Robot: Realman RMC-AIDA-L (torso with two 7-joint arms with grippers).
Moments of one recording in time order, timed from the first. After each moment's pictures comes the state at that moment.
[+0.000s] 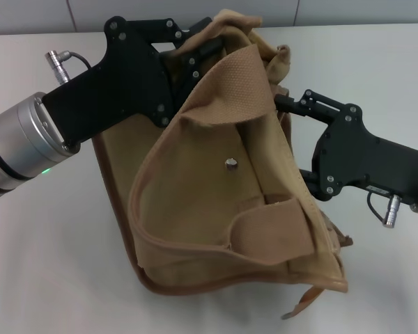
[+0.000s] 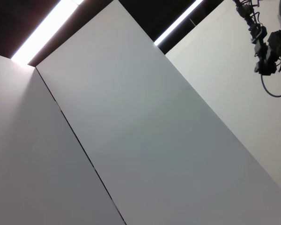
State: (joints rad) left arm -0.66 -2.08 0.69 0.18 1.48 1.86 -0.18; right arm 0.38 2.09 -1.14 -0.49 -1.29 -1.66 0.60
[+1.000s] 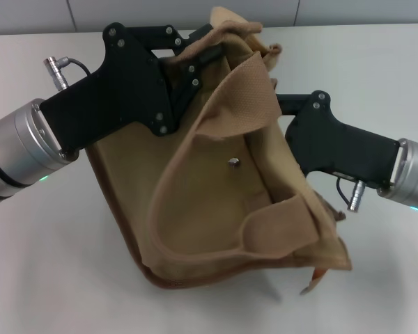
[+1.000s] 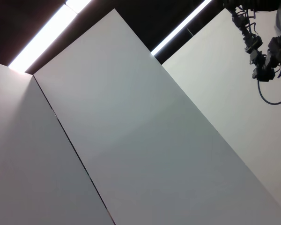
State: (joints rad) left arm -0.65 -2.08 0.70 0.17 1.48 1.89 -0.18; right arm 0.47 2.09 -1.27 -0.39 -1.15 -1.59 0.45
